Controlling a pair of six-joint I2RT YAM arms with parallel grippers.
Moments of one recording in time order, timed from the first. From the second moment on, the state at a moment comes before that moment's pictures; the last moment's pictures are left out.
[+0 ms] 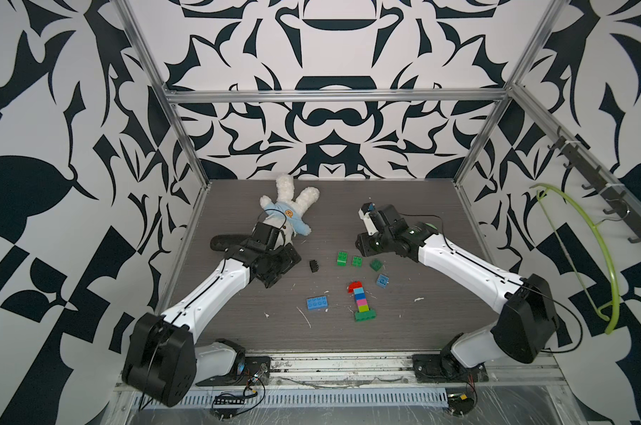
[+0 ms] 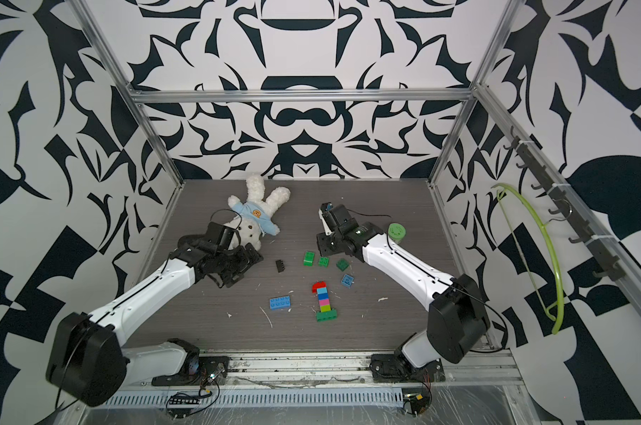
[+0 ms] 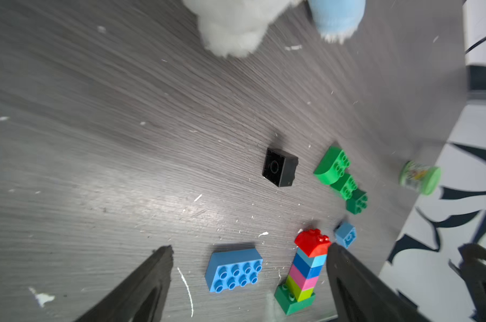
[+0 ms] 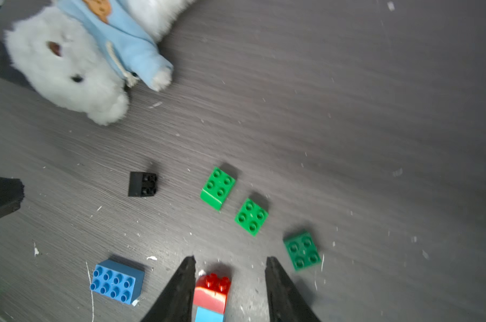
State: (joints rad) left arm -0.46 1.33 0.90 -0.64 0.21 -0.98; right arm 0.62 1.46 1.17 -0.66 0.00 0.36
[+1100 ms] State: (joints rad) left arm -0.58 1.92 1.30 -0.78 0.14 -0.72; right arm 0.62 1.38 1.11 -0.73 0.05 0.47
